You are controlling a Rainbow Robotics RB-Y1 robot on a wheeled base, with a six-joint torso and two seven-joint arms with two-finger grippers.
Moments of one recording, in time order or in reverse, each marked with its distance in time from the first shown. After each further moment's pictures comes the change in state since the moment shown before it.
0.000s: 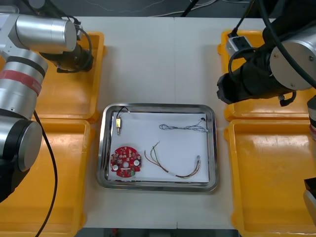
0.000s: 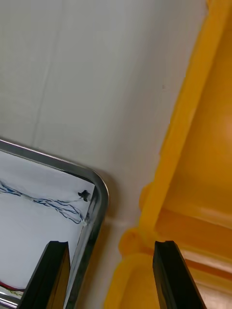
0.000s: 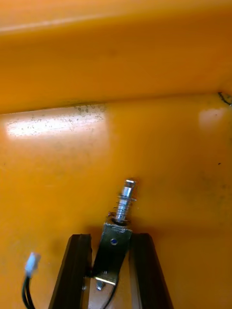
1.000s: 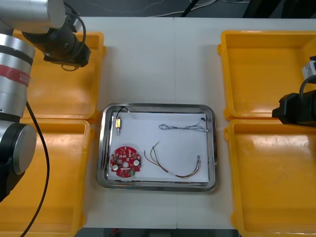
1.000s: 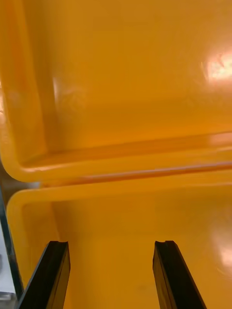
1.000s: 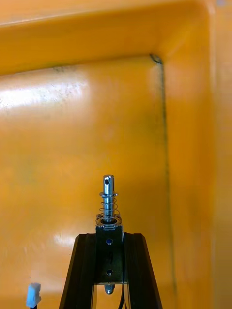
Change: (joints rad) right arm 0.340 -0.096 -0.340 -0.184 -0.093 0.000 -0.115; left arm 0.044 0.033 0.022 -0.351 0.094 0.441 0.000
